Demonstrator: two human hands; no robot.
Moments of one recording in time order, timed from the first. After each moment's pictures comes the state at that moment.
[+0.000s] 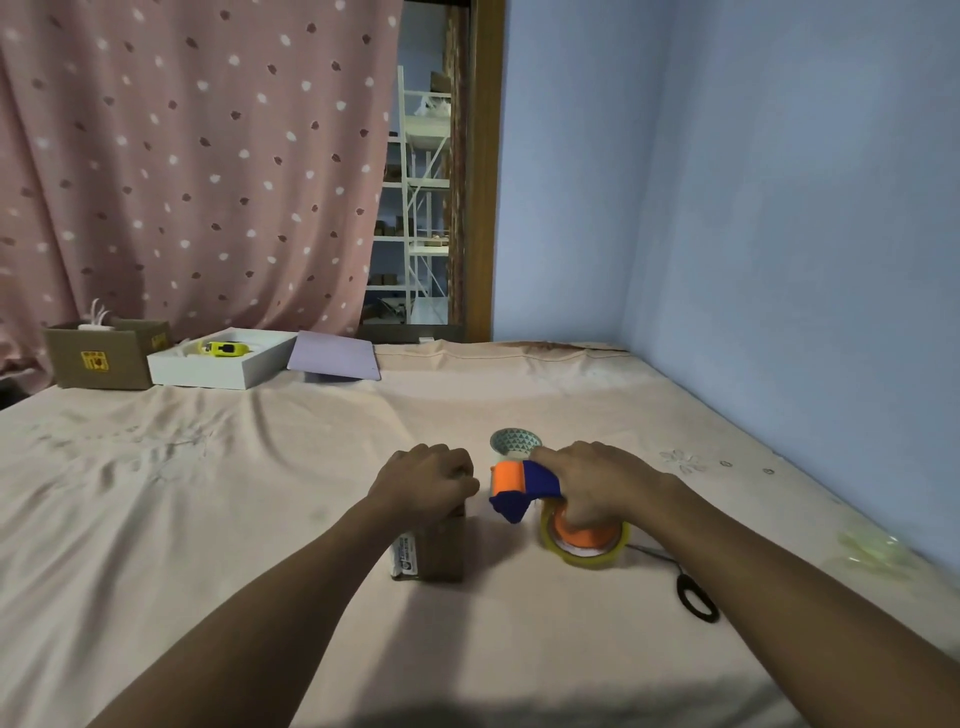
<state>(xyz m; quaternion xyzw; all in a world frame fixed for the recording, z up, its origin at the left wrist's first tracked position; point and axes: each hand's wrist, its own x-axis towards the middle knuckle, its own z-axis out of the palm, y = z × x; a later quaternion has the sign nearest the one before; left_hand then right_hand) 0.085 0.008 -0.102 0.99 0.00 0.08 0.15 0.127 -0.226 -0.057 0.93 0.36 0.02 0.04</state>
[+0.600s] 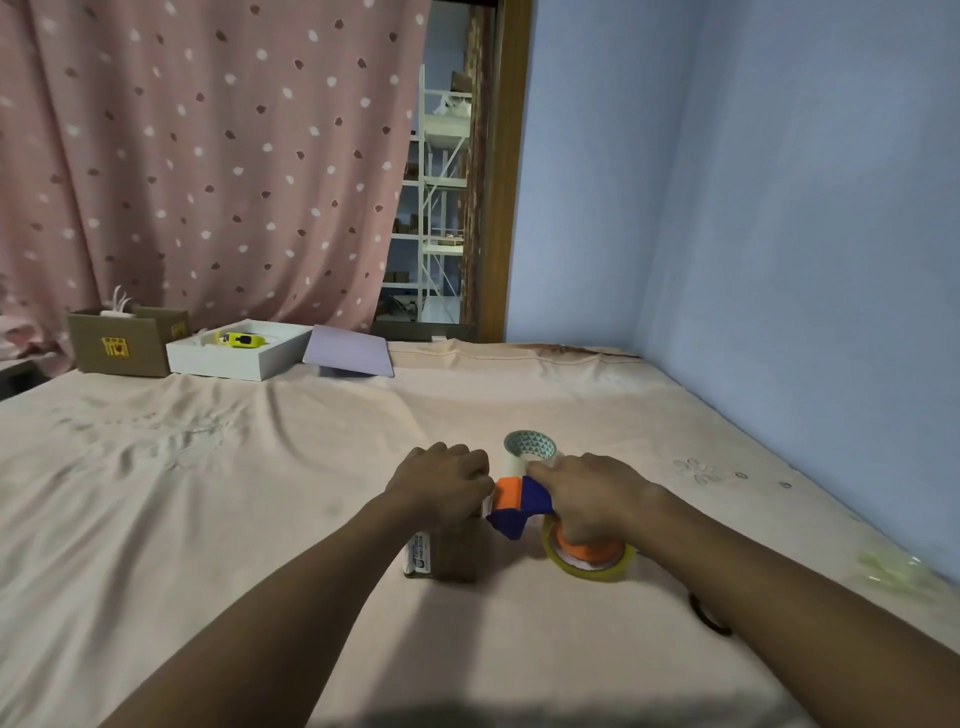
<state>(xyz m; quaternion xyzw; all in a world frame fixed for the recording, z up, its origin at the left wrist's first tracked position) 0.080 0.005 -0.101 1.00 -0.04 0.07 0.02 0.112 -0.205 -0.060 0.92 0.37 0.03 0.11</state>
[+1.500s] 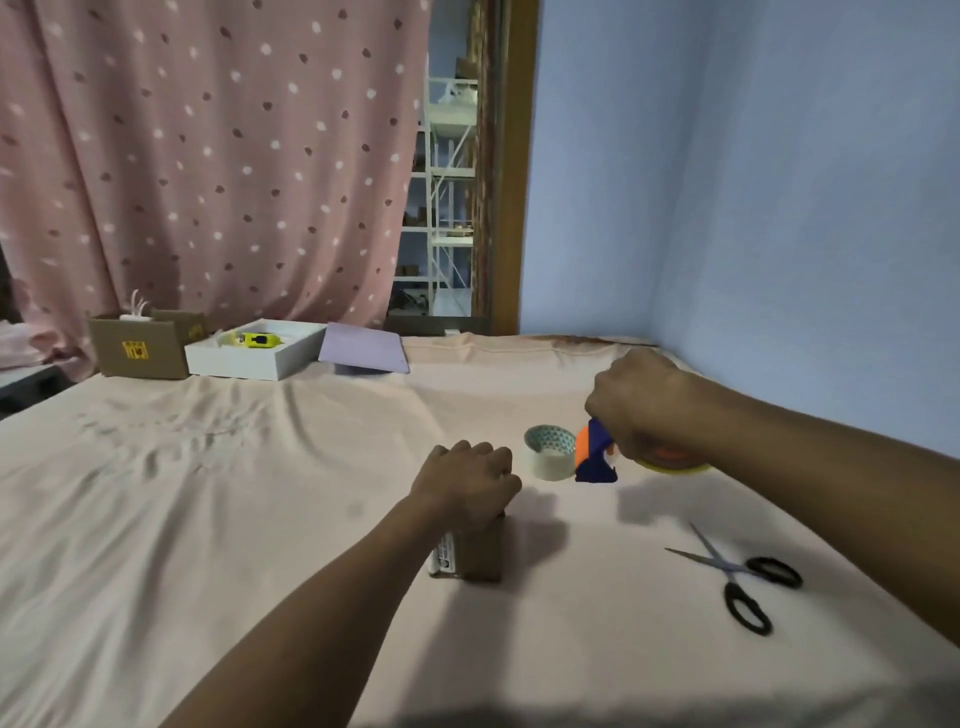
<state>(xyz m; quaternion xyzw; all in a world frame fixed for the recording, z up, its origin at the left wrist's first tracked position) 0.081 0.000 -0.098 1.00 -0.02 0.05 0.06 0.119 -0.190 0.035 0.84 0.32 0.09 0.44</state>
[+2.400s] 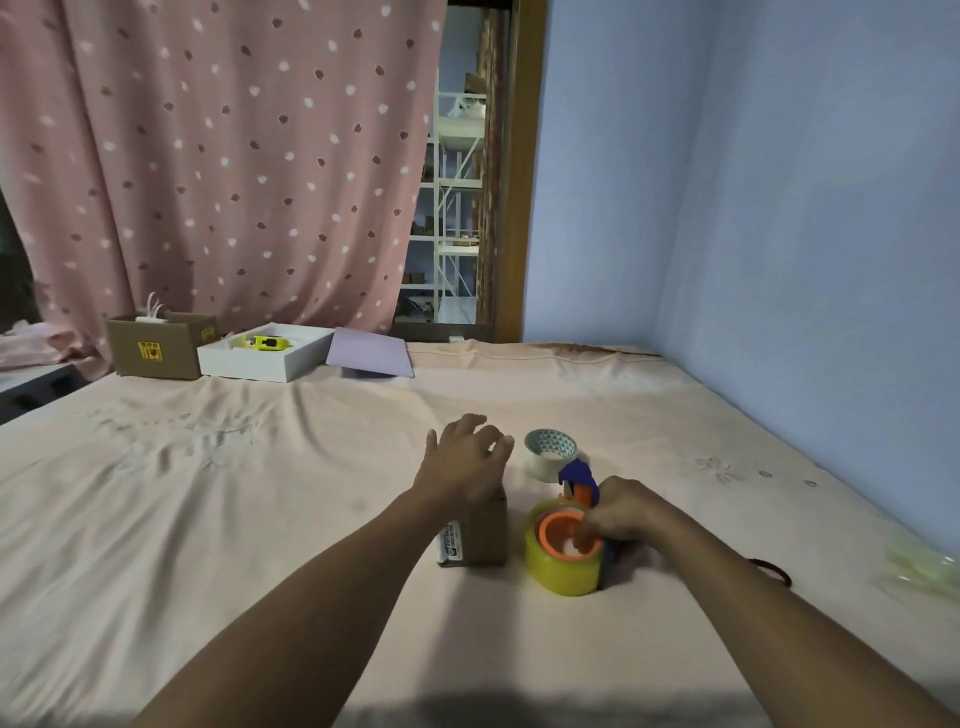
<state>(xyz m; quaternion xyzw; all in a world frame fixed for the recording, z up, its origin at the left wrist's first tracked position) 0.080 0.000 -0.091 0.95 0.04 0.16 0.27 0.128 -0.213 -0.090 0.96 0.09 -0.16 -0.20</state>
